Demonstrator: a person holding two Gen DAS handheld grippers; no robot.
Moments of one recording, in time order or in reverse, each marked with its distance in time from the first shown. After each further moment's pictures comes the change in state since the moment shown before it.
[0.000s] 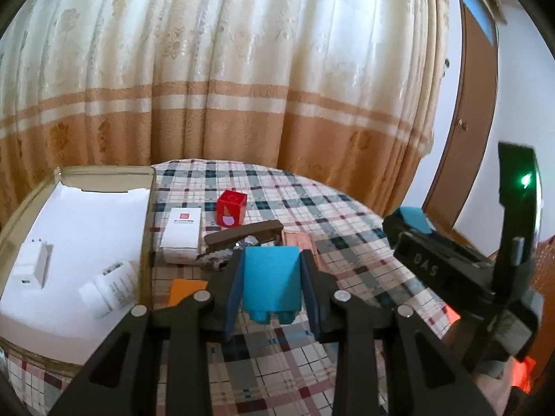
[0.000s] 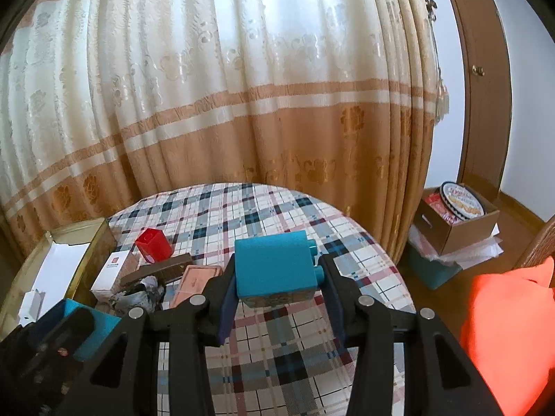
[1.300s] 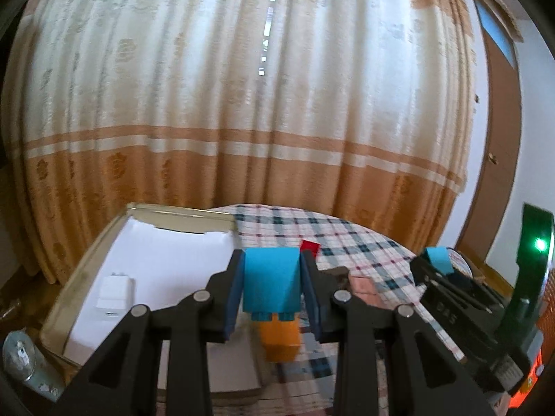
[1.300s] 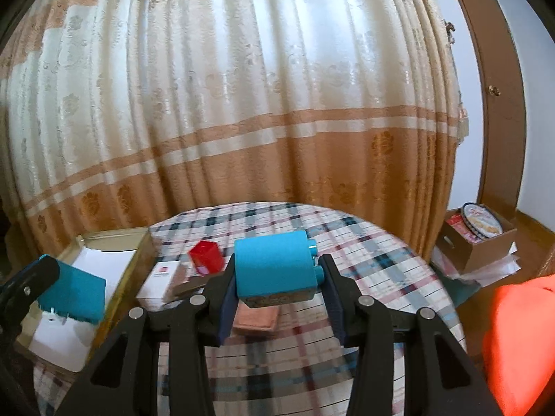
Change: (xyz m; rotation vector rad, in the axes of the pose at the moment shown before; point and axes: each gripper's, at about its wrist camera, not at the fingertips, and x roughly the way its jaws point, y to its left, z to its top) left arm -0.050 0.060 0.020 -0.042 -0.166 0.169; right arm -0.022 0.048 -0.009 -0.024 -0.091 0.101
